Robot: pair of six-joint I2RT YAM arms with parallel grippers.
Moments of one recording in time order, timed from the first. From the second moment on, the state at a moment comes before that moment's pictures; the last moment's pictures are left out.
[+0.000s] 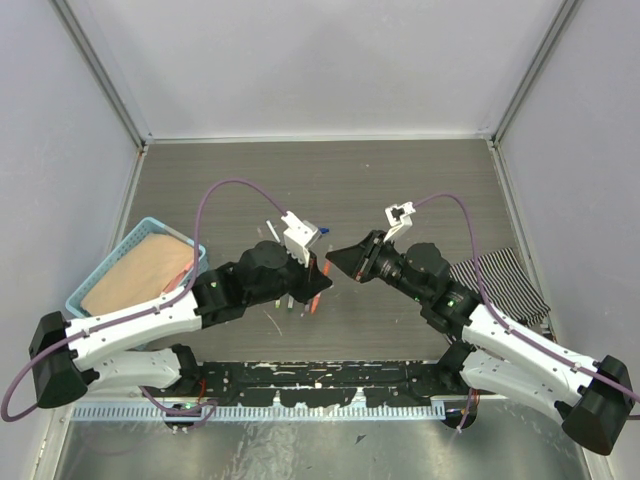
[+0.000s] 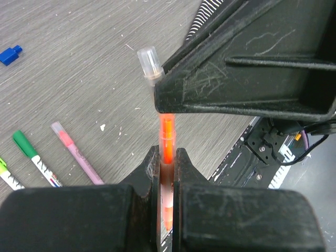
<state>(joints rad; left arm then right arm) -1.10 1.10 0.84 -0.16 -0.08 -0.42 0.82 0.83 0.57 0.17 -0.07 0.85</state>
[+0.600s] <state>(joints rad) -1.10 1.11 0.87 -0.16 -0.14 -0.50 0.82 0.82 0.56 0.22 -0.07 0.82</state>
